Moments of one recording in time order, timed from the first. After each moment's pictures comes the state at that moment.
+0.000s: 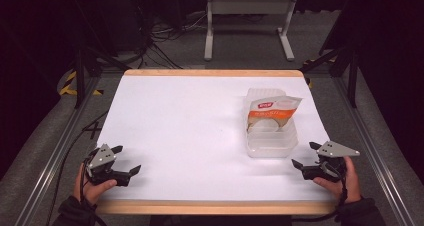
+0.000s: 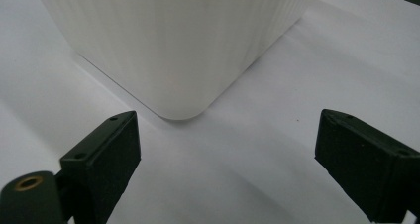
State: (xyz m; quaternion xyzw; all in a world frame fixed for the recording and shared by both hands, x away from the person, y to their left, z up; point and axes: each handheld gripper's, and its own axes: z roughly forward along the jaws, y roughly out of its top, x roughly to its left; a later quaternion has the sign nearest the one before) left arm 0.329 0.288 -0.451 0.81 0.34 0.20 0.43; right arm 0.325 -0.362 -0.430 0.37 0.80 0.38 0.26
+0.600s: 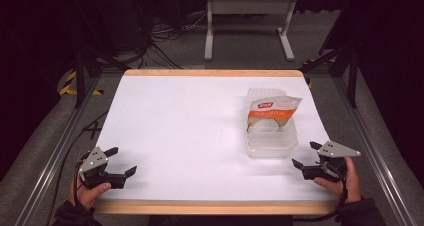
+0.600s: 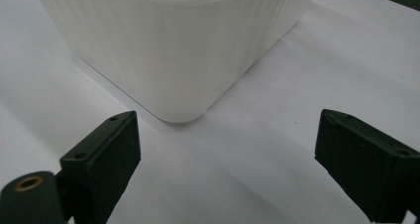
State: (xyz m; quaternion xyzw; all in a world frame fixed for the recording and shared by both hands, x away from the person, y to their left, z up) left arm 0.322 0.293 -0.449 0.80 0.35 0.20 0.45; right arm 0.324 -0.362 -0.428 0.37 0.80 0.38 0.27
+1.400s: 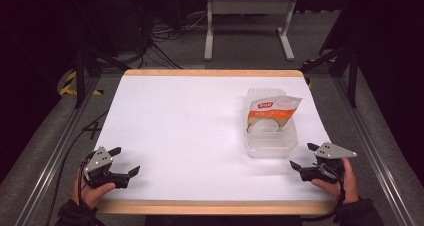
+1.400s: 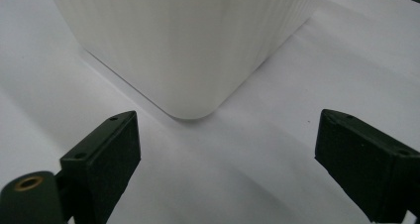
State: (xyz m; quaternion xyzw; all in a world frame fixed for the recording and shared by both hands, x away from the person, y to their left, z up) left arm 0.324 0.282 -0.450 0.81 0.35 0.21 0.43; right arm 0.323 -0.357 -0.433 0.37 0.81 0.38 0.26
